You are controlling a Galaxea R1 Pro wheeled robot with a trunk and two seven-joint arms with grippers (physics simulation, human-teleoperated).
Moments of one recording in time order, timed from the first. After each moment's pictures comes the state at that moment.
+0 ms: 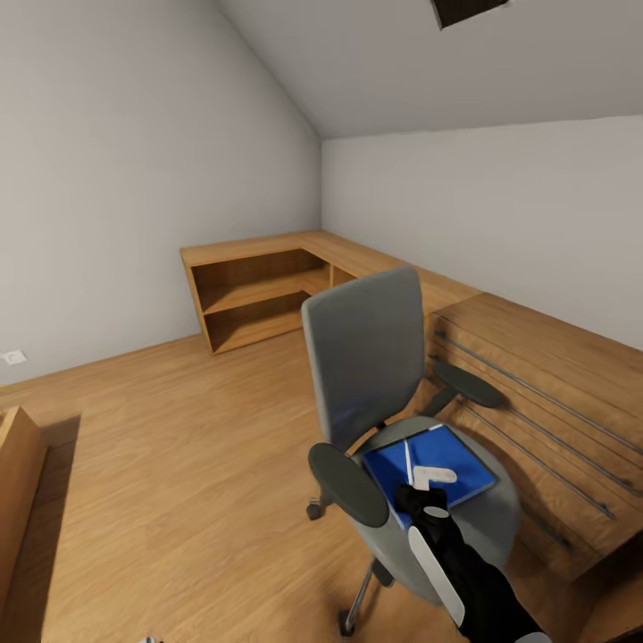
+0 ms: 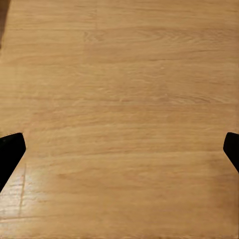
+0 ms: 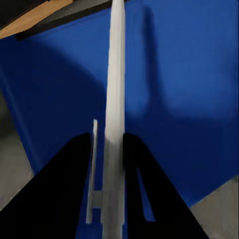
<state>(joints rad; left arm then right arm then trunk) 0.16 0.15 -0.18 -1.08 0.58 -0.19 0.37 -0.42 -0.01 0.31 -1.05 -0.35 0.40 -0.47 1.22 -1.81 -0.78</state>
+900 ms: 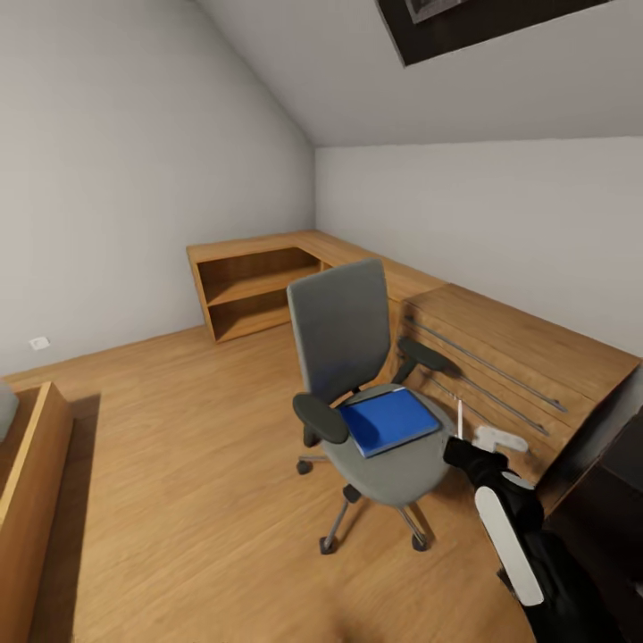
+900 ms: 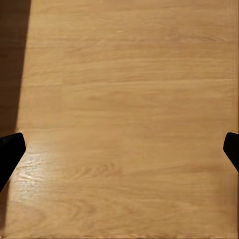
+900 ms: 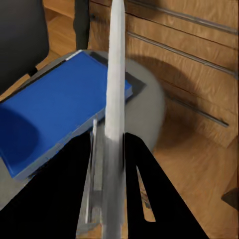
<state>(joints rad) 0.16 0.14 -0.19 -1.02 0.58 -0.19 0.36 -0.35 -0.09 0.05 -1.51 -0.46 0.58 -0.48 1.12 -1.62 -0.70</state>
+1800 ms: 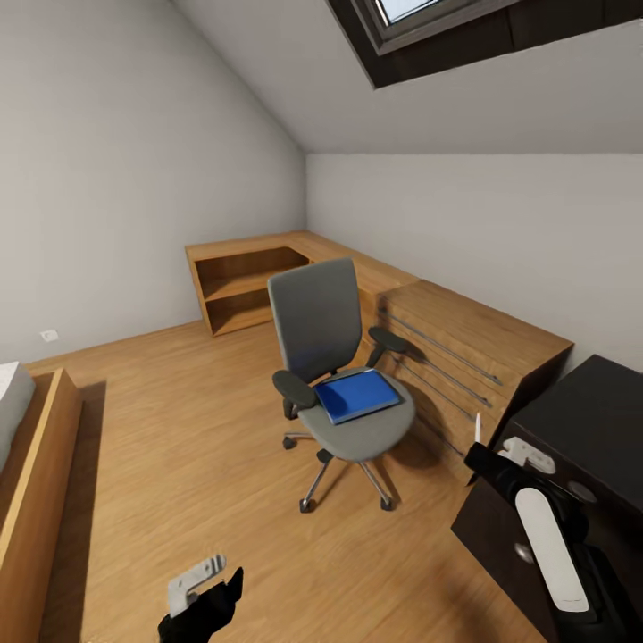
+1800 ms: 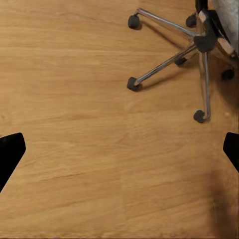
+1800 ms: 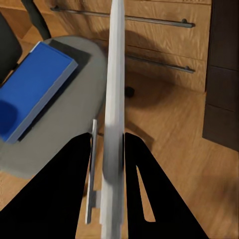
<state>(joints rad) 0.16 -0.01 -0.19 -1.58 0.58 0.31 0.42 -0.32 -0.08 -0.14 -1.57 -0.70 0.66 -0.47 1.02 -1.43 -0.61</state>
